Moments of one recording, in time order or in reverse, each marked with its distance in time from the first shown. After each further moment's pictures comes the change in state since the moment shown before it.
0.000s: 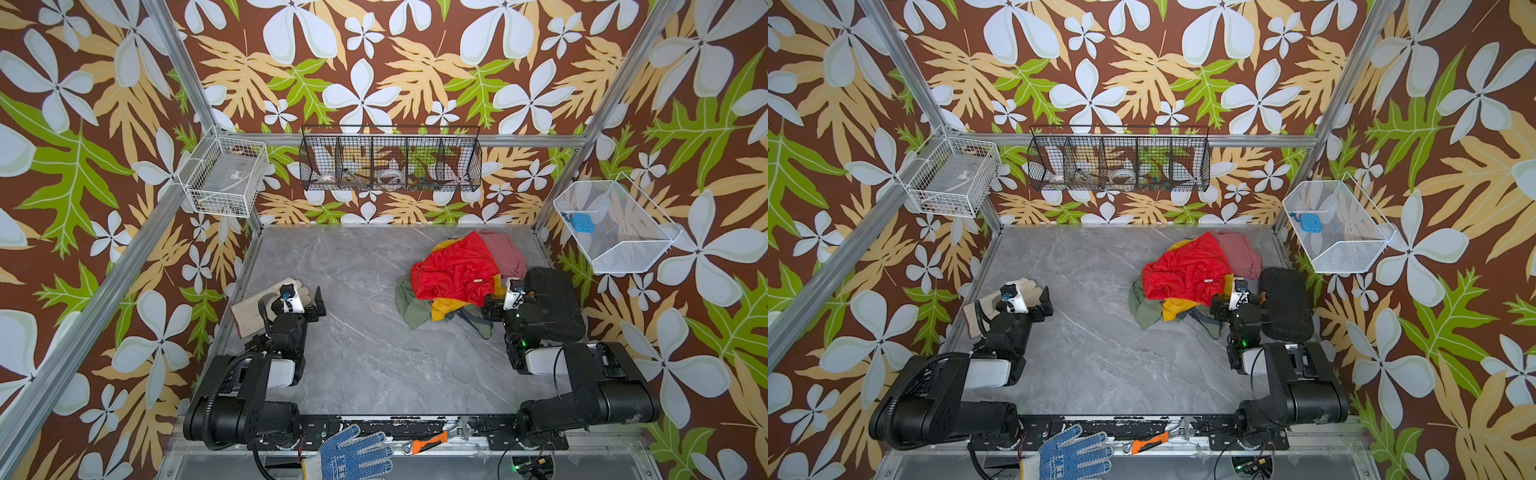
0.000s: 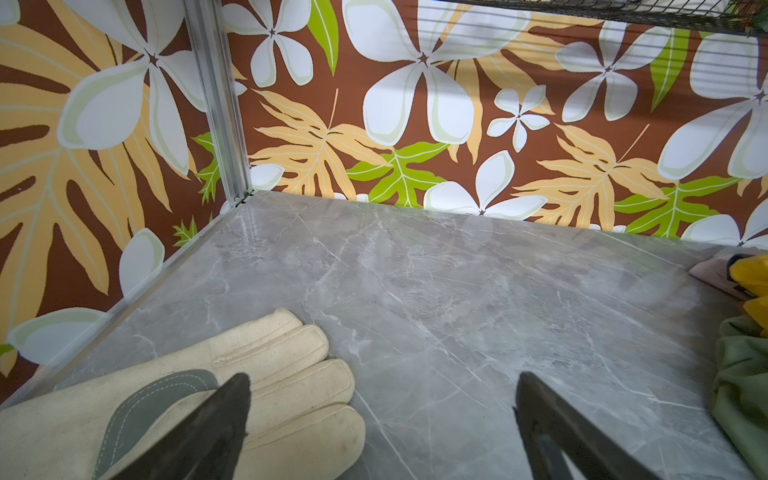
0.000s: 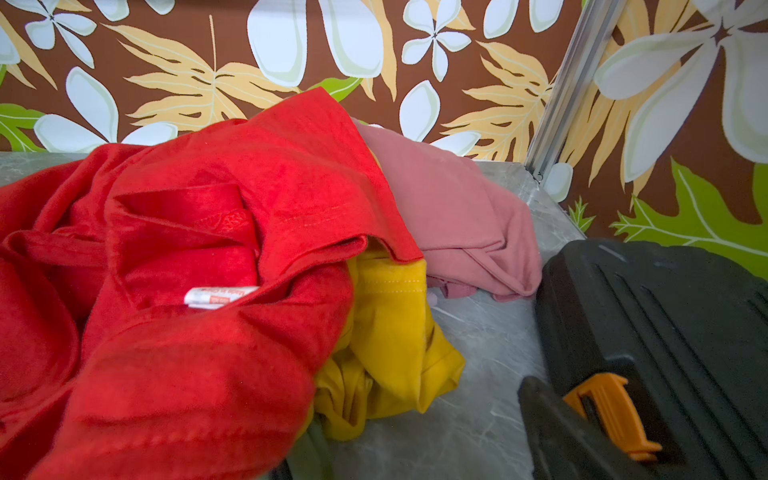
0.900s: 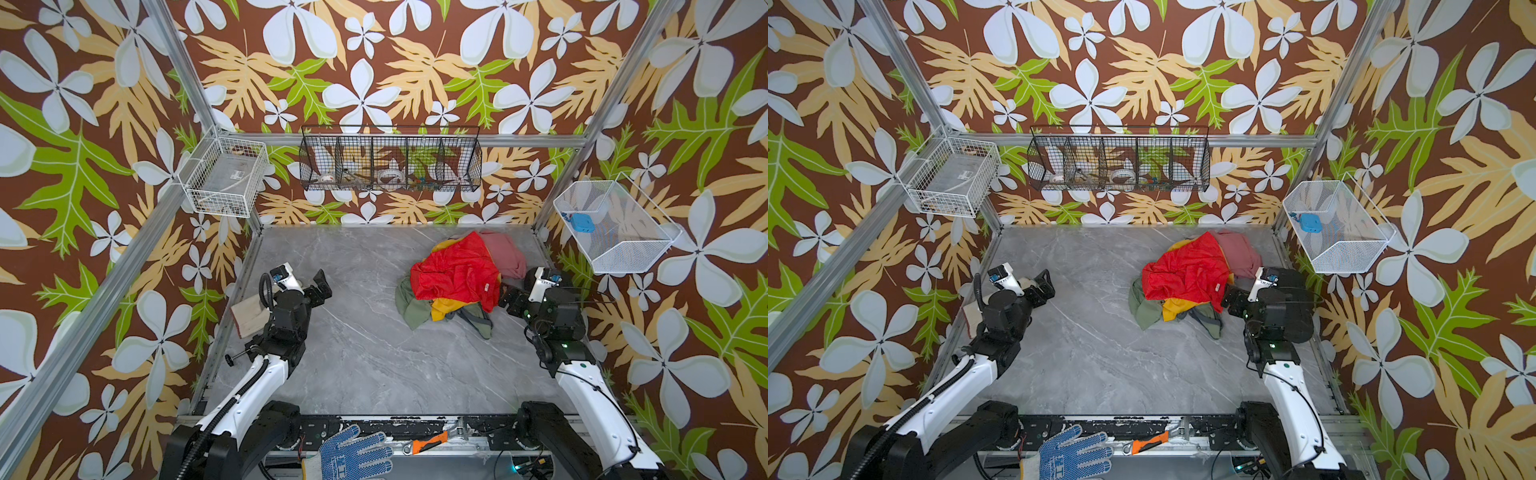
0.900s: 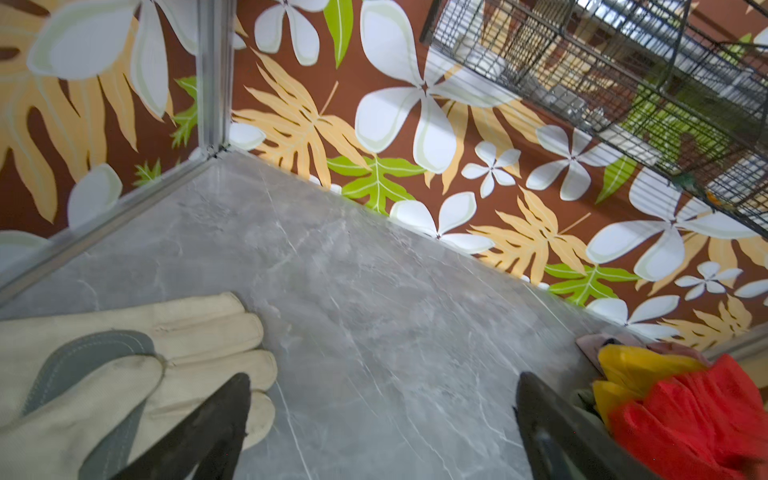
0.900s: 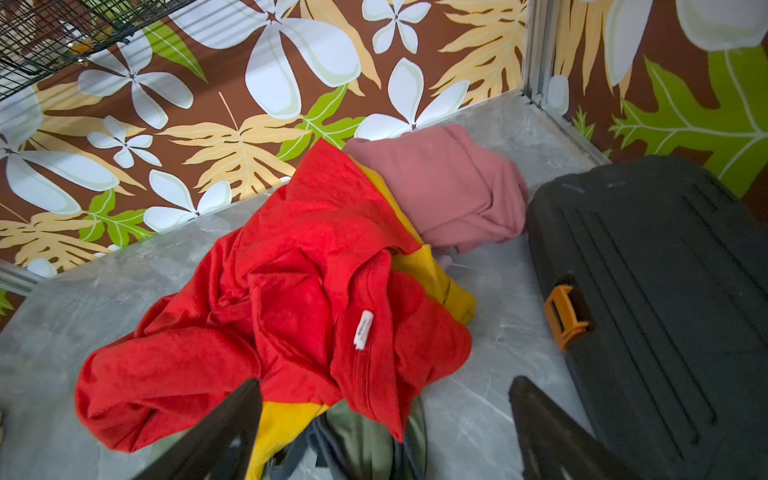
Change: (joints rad) left arm -0.159 -0.397 0.280 -0.816 -0.124 -0.390; right arm -0.066 -0.648 0.289 -1.134 -0.154 0.388
